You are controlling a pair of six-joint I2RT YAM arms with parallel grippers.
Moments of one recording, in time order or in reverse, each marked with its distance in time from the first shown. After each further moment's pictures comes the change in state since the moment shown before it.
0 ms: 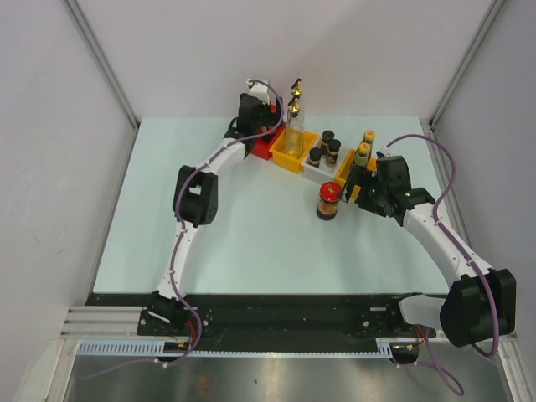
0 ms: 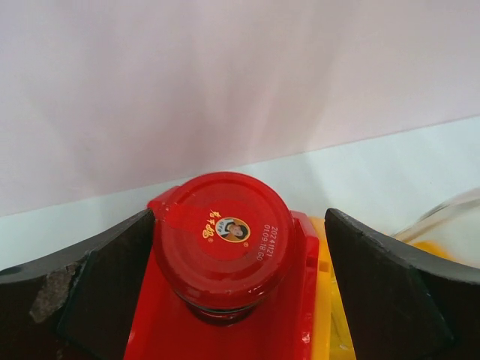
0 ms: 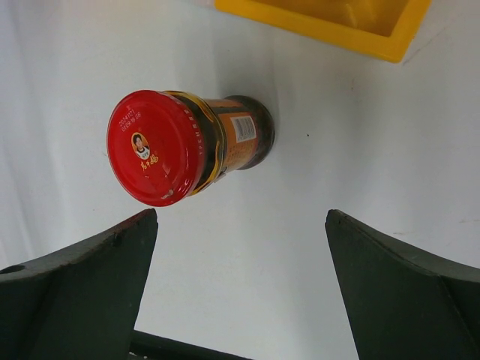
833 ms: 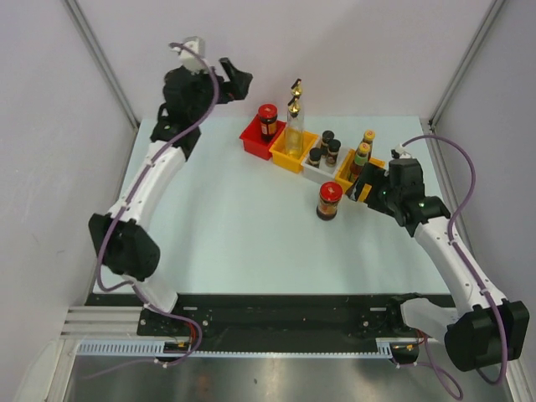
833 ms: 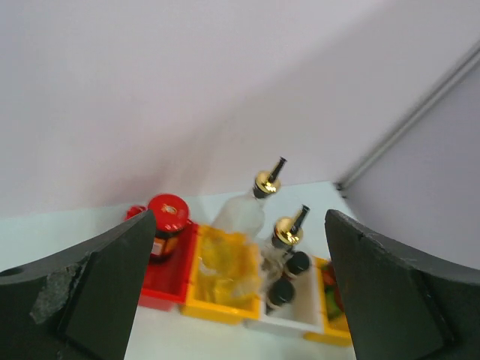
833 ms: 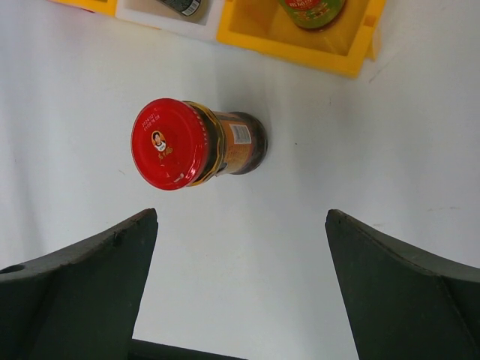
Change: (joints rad) left arm 0.074 -0.848 -0.483 -0.173 0.105 -0.212; right arm -0.025 -0.145 -0.002 -0.042 0.055 0.009
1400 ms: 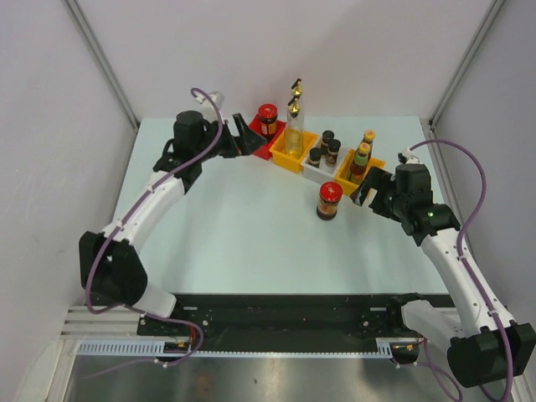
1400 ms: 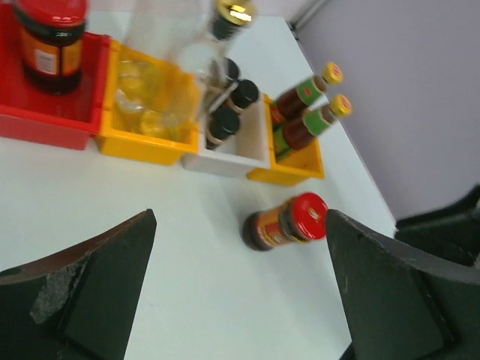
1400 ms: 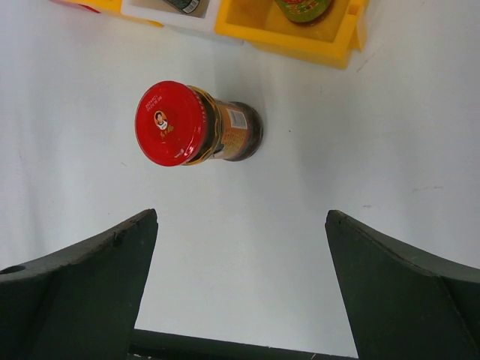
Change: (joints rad) left arm 0.008 -0.223 -0.469 -0.059 0.354 -0.170; right arm -0.001 -0.103 0.000 -0.083 0.015 0.000
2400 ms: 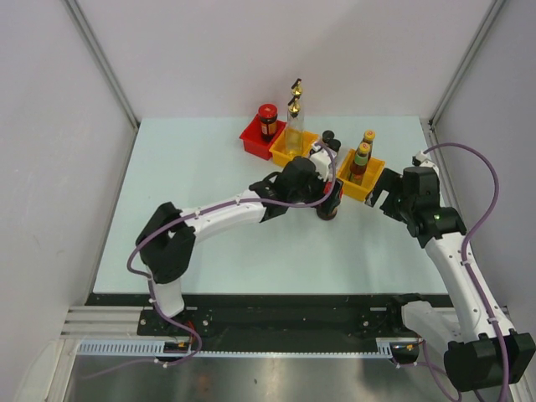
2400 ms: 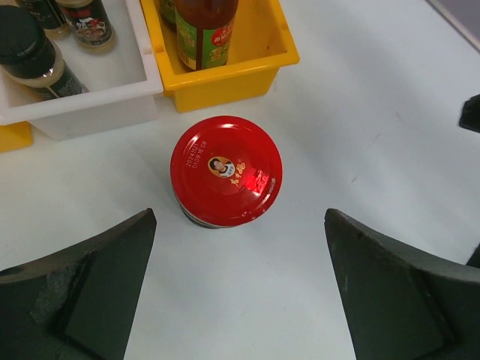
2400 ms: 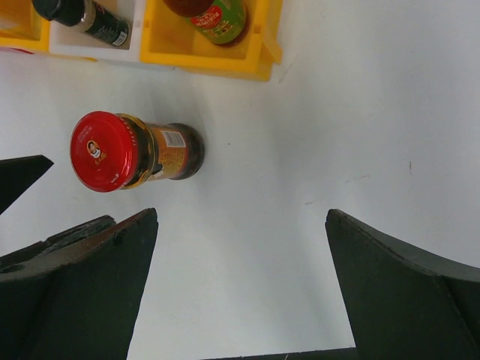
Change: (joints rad) left arm -0.610 0.300 0.094 0.006 -0.412 0.298; right arm -0.055 -0.033 0.000 -0.069 0.133 -0.014
